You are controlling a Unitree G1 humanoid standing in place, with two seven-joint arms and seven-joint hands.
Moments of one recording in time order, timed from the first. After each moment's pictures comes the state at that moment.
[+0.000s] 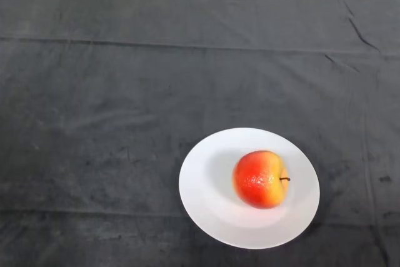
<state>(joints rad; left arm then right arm) 0.11 0.41 0.63 -0.71 0.10 0.30 0.48 -0.69 -0.57 -1.06 1.18 0.98 0.05 0.29</state>
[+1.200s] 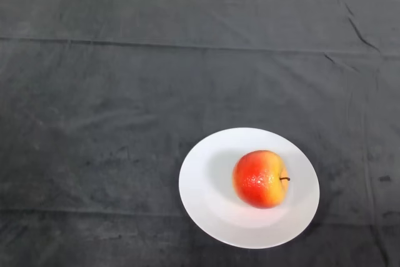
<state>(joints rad) 0.11 0.41 0.63 -0.71 0.10 0.29 0.48 -0.69 -0.57 -1.06 1.18 0.98 0.05 0.29</state>
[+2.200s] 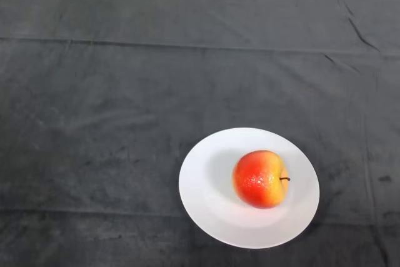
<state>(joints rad) 0.11 0.41 0.63 -0.71 0.10 0.29 0.48 -0.69 -0.57 -1.06 1.18 0.98 0.05 0.29</state>
